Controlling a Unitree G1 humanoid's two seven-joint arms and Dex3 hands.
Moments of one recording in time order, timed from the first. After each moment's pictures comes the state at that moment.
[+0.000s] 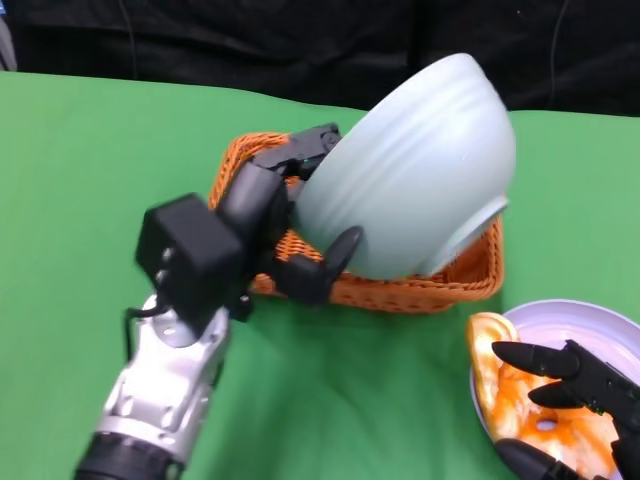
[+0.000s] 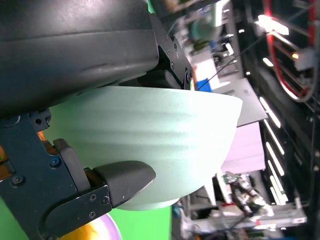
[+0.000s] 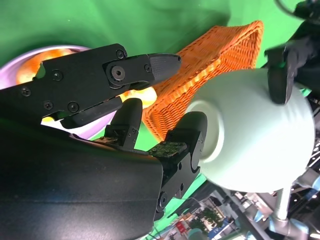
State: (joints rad) left arm -0.46 -0.05 -0.18 0.35 -0.16 -0.23 -0.21; right arm 0.65 -0.07 0.12 -0.79 -0.58 -0.02 0.03
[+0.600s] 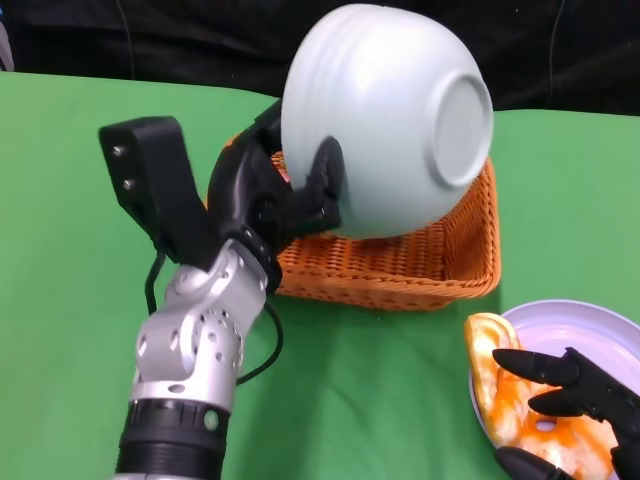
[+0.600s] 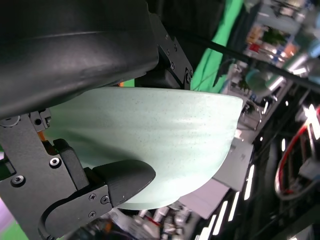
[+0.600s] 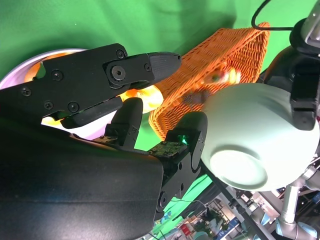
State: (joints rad) left arm -0.56 -0.26 0.14 0.30 -0.49 0.33 -0.03; right arm 0.67 -0.08 0.12 -0.78 -0.58 -0.03 0.02
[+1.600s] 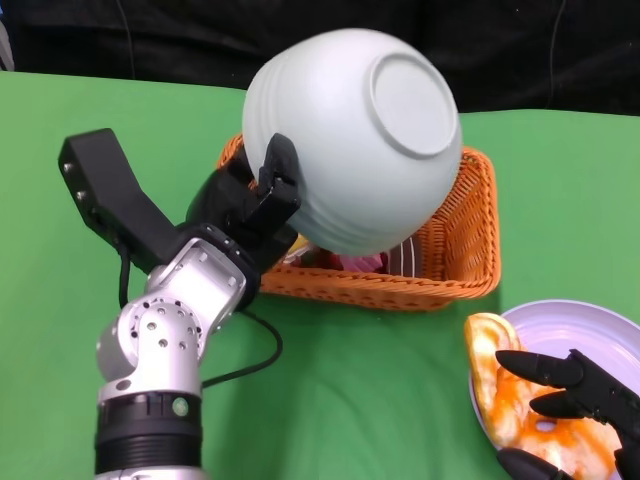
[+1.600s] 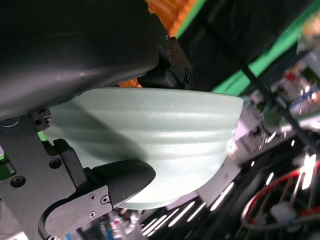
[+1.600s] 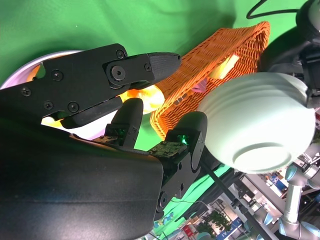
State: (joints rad) left arm -0.57 -0.23 0.28 0.28 -0.73 0.57 0.08; right arm 0.67 -0.08 0.12 -0.78 -0.57 -0.03 0.01
